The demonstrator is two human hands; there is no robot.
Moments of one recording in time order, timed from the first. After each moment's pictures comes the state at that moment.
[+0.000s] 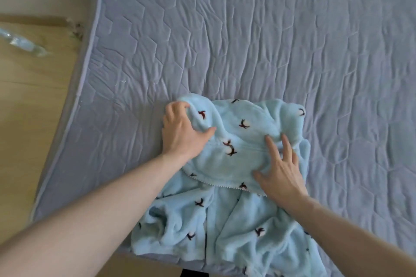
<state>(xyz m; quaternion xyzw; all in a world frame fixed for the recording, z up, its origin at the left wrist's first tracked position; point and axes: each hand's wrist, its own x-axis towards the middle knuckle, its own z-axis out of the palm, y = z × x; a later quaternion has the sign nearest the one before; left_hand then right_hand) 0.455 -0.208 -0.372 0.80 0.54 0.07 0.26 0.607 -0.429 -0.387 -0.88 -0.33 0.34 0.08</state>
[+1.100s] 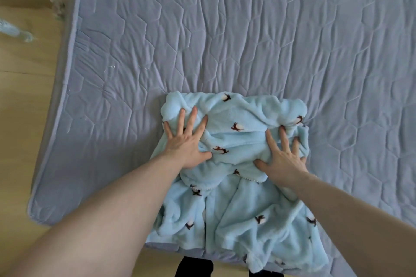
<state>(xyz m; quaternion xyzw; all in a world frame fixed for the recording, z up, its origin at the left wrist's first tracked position) 0.427 -0.229 -0.448 0.86 0.33 -0.34 0.18 0.634 -0.437 -0.452 -0.83 -0.33 0.45 -0.09</state>
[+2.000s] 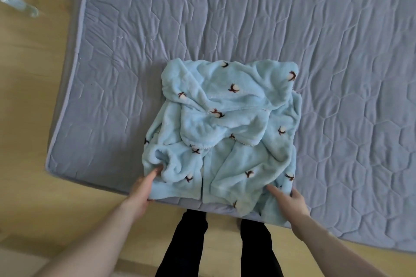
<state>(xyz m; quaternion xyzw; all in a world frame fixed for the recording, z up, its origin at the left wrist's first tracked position) 0.231 -0.361 -0.392 0.26 0.76 -0.06 0.58 0.533 -0.608 -0.382 -0.80 0.17 0.53 0.24</state>
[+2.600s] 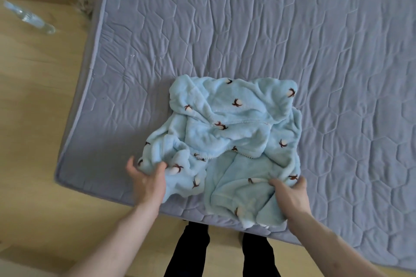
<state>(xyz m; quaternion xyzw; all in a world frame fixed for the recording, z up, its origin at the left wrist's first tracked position) 0.297 -0.347 -0.323 0.39 0.81 0.11 0.42 0.543 -0.537 -0.333 -0.83 0.17 0.45 0.29</state>
